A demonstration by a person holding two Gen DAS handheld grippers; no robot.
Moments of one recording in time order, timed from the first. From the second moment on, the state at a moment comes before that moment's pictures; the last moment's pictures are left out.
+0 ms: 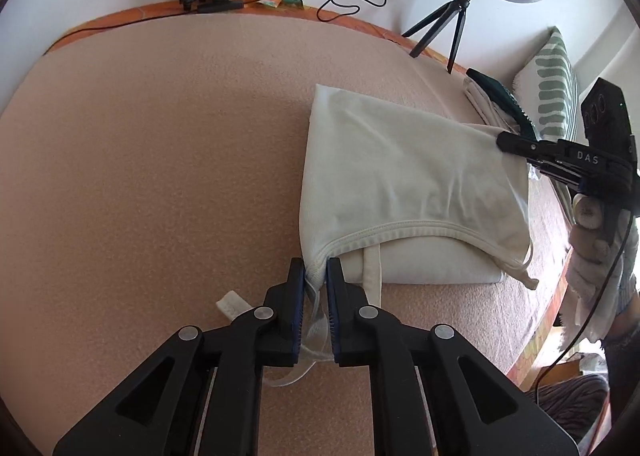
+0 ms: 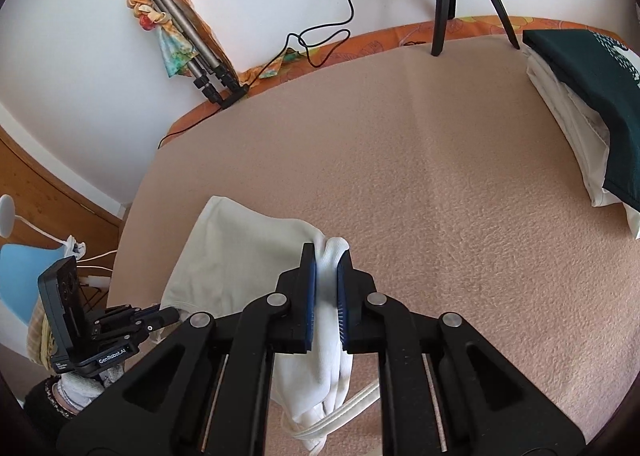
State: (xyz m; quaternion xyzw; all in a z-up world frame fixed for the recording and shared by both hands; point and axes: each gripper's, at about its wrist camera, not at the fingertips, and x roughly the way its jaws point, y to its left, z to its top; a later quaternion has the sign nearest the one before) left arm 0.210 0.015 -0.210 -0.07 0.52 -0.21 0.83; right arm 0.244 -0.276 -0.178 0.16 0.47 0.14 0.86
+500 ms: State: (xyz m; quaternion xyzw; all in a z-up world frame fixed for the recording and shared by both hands) left arm 0.210 -0.016 -0.212 -0.01 0.48 -0.23 0.84; right arm 0.254 -0.307 -0.233 0.26 0.49 0.16 0.81
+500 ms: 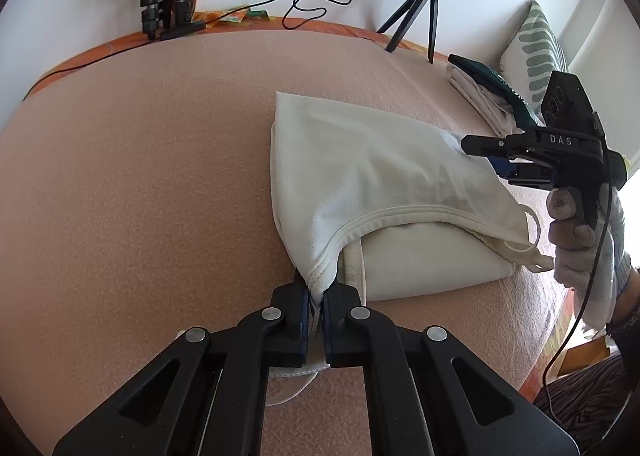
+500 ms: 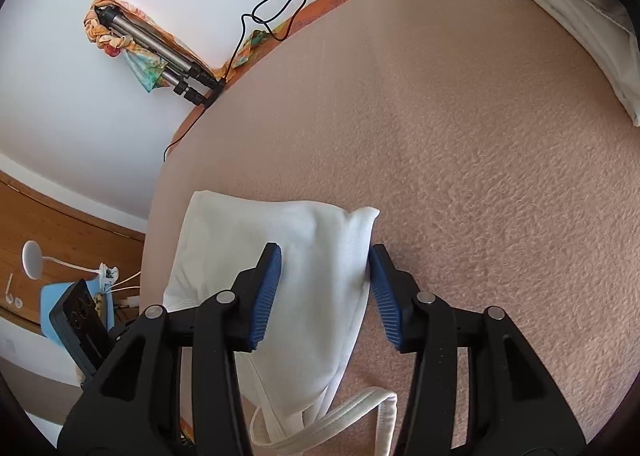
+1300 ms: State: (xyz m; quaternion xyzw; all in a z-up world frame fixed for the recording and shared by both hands) left arm 0.195 -0.103 -0.125 0.00 0.38 -0.32 0.87; right arm 0.217 -0.343 -0.070 0.12 0.39 0.12 0.91
